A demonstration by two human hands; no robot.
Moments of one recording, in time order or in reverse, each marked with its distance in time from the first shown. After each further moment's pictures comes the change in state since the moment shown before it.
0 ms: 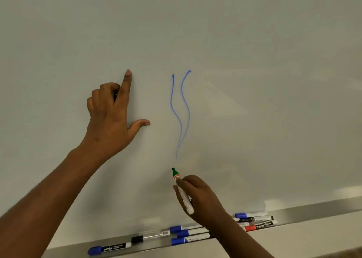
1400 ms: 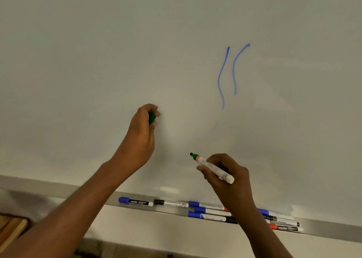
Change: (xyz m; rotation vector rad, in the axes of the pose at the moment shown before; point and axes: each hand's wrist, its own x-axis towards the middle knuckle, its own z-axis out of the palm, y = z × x) left_hand -0.105 -0.009 0.011 -0.531 -0.085 -0.335; right_hand 0.011 -0.035 -0.031 0.590 0.053 0.336
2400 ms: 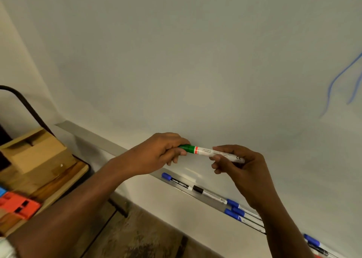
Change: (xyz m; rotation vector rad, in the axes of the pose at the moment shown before) left_hand -0.077 -0.059 -0.095 0.029 -0.439 -0.029; right_hand 0.020 -0.052 0.089 0.324 -0.406 0.205
